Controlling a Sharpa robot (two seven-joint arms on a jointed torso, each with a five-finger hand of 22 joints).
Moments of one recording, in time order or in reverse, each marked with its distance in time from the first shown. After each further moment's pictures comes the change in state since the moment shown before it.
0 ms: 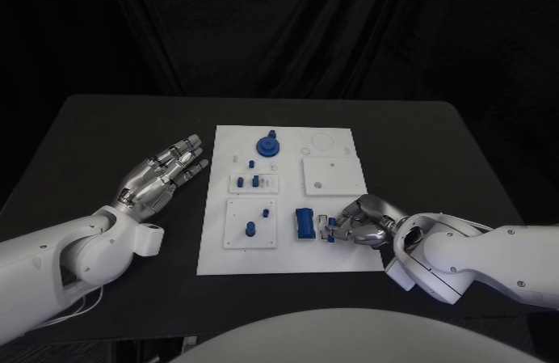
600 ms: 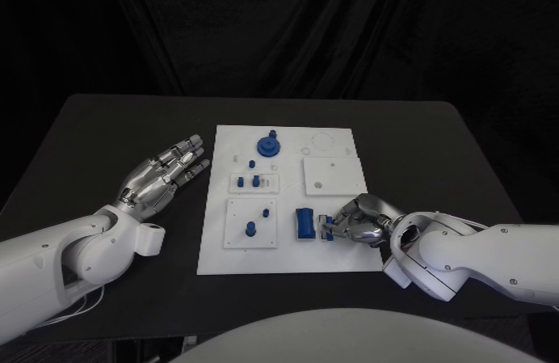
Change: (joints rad) left arm 0.000 0.002 0.000 0.000 0.000 0.003 -0.003; left_hand 0.000 0.000 0.000 0.000 0.000 0.000 0.000 0.000 0.000 0.000 0.000 0.000 0.000 0.000 0.000 0.000 0.000 0.000 0.000 0.000 0.000 0.001; right arm 0.000 0.024 0.001 -0.025 -0.013 0.001 -0.004; right_hand -0.065 0.000 0.076 -0.023 -0.160 -0.007 -0.003 0.012 0.001 0.000 0.000 0.000 0.001 0.000 0.000 0.000 0.000 0.000 0.004 0.004 -0.004 0.000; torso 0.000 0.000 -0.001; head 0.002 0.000
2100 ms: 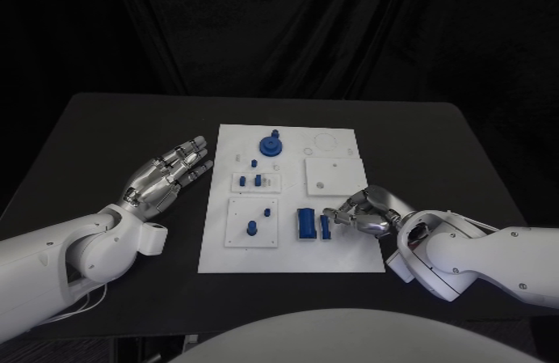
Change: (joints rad) left arm -0.004 -0.001 0.000 -0.001 0.000 0.008 -0.009; left_hand 0.000 0.000 0.013 0.001 0.000 0.000 0.000 0.000 0.000 0.000 0.007 0.005 0.001 0.000 0.000 0.004 0.001 0.000 0.000 0.000 0.000 0.000; right arm 0.000 -0.025 0.002 0.002 -0.044 -0.089 0.063; right_hand -0.170 0.052 -0.222 0.116 -0.274 0.006 -0.002 0.032 -0.011 0.004 0.003 0.000 -0.001 0.000 0.000 0.000 0.000 0.000 -0.004 0.004 -0.004 0.000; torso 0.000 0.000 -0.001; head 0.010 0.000
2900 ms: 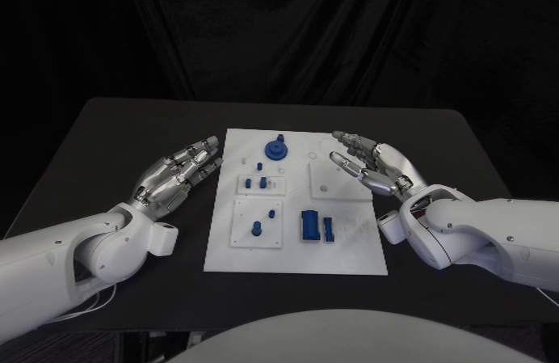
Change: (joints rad) left arm 0.000 -0.021 0.000 0.079 0.000 -0.056 0.010; left_hand -0.032 -0.032 0.022 0.070 0.005 0.072 0.014 0.026 0.005 0.016 -0.024 0.025 0.002 -0.009 -0.052 -0.015 -0.004 0.000 -0.011 -0.058 0.000 -0.003; right arm 0.077 0.066 0.001 -0.137 0.442 -0.012 0.692; right_hand 0.007 0.141 -0.241 -0.002 0.141 -0.718 -0.054 -0.332 -0.497 -1.360 0.141 -1.314 -1.070 -1.371 0.245 -1.397 -1.244 0.046 -1.379 0.249 -1.431 -1.069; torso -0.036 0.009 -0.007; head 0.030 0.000
